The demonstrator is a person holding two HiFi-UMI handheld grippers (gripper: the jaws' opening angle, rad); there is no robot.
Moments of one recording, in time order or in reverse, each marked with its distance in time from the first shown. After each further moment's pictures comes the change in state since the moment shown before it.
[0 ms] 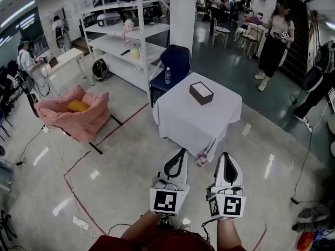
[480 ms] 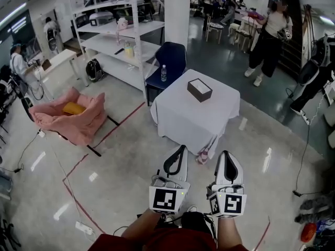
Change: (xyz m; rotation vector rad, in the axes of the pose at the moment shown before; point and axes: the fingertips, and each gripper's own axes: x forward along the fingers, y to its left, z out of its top) left arm -0.003 0.038 -0.005 -0.029 -0.001 -0.046; right arm 0.013 0.030 -0.014 -0.013 0.022 -0.052
